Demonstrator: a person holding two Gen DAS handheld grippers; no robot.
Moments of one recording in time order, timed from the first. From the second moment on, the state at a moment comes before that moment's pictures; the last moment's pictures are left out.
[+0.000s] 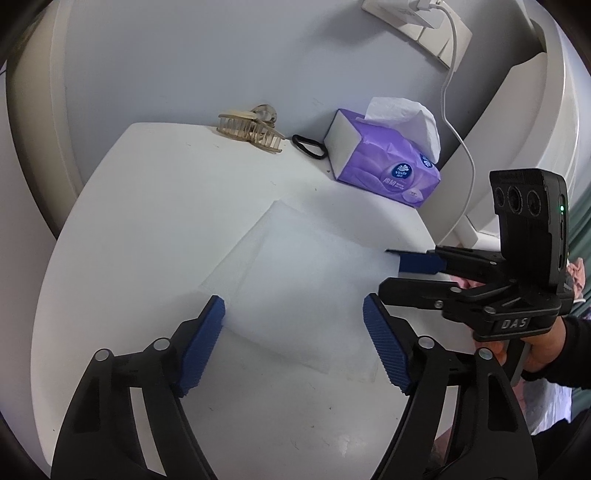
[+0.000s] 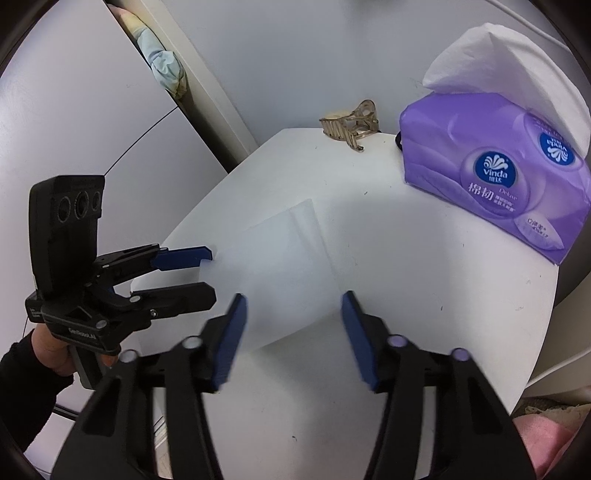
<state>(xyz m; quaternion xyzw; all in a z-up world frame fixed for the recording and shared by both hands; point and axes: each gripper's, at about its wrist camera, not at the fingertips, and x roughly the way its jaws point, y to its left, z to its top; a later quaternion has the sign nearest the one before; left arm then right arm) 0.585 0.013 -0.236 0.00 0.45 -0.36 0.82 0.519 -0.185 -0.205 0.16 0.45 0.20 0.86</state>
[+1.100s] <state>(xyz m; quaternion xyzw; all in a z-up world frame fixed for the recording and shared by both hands) 0.557 0.019 -0.229 -0.04 0.43 -0.34 0.84 0.503 -0.188 -0.193 0.14 0.42 0.21 0.87</state>
